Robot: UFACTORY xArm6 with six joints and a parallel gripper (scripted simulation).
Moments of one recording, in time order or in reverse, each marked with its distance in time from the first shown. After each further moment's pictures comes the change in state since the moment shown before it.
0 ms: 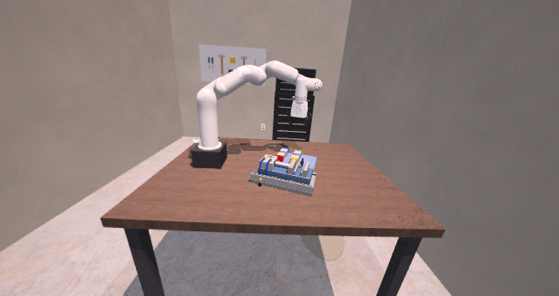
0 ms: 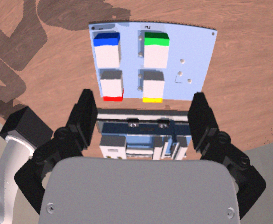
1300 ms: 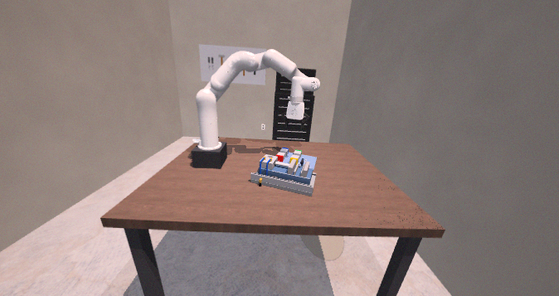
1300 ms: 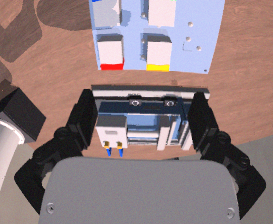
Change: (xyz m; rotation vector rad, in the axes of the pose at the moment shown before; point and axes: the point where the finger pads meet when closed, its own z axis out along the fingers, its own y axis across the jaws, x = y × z) arm -0.083 -0.007 -0.002 -0.005 0.004 0.001
